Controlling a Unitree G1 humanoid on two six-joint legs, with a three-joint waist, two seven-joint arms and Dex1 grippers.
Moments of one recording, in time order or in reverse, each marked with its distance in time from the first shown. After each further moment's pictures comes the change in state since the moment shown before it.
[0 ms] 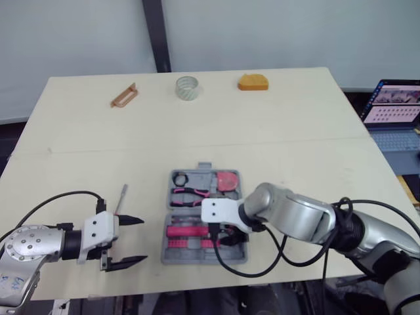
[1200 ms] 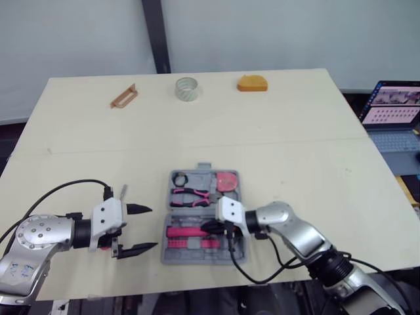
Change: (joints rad) left arm -0.101 -0.020 -0.040 -0.050 -0.033 0.108 0.048; right arm 0.517 0.190 -0.390 0.442 -0.122 -0.984 0.178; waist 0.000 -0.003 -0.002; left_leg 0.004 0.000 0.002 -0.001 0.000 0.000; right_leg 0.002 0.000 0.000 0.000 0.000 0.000
